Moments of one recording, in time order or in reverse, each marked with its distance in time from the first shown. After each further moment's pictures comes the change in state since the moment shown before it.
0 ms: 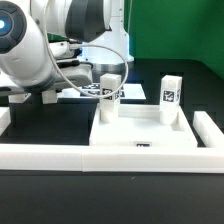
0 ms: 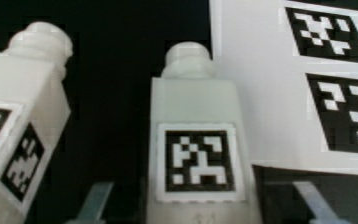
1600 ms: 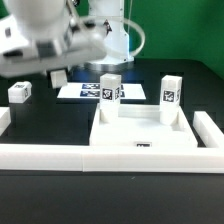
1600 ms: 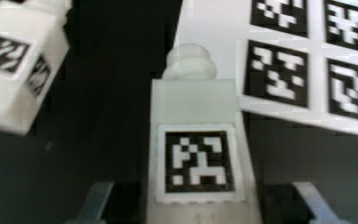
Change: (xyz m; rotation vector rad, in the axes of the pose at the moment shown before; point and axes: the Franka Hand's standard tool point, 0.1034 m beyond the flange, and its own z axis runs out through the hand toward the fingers) arm -0.019 -0.038 -0.086 -0.084 0.220 -0.121
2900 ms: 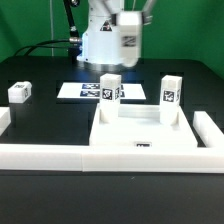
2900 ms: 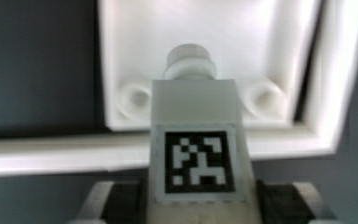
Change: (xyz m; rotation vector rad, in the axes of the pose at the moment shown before) arm 0.076 -0.132 -0.179 -0.056 0.870 0.207
